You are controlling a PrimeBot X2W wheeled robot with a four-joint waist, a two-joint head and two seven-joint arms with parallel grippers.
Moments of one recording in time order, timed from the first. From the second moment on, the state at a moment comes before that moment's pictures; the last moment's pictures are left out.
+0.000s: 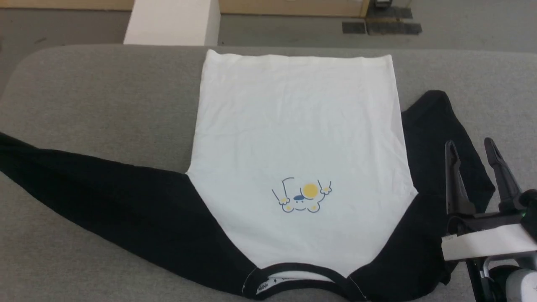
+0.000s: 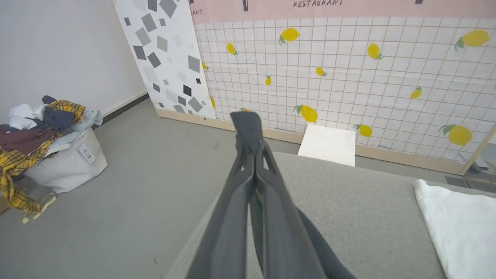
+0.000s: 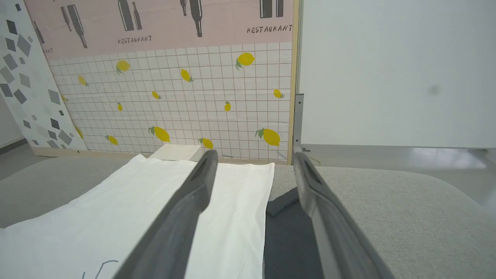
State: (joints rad) left arm -0.26 0.68 0.20 -0.16 -0.53 0.19 0.33; right arm -0.01 -0.05 -0.09 -0.21 0.13 0.13 -0.09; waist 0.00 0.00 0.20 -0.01
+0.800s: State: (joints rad) left arm -0.48 0.09 -0.63 0.05 -0.47 0.09 0.33; right arm 0.02 -0.05 -0.08 -0.23 0.14 0.13 -0.05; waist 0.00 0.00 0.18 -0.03
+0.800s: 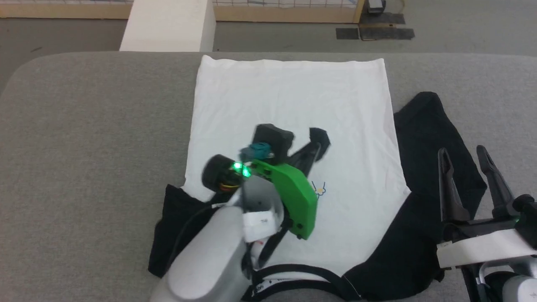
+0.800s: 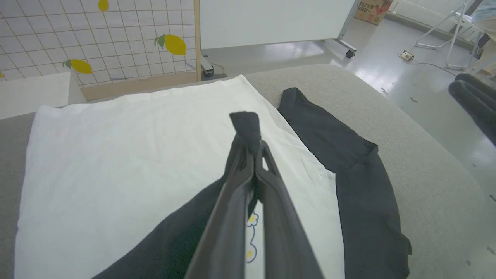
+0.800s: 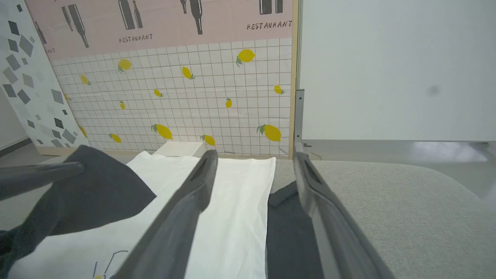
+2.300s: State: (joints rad) left arm -0.55 0.37 -0.57 0.23 -0.69 0.18 -0.25; right arm -0.28 -0.13 -0.17 0.03 0.09 0.13 0.13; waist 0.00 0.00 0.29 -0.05
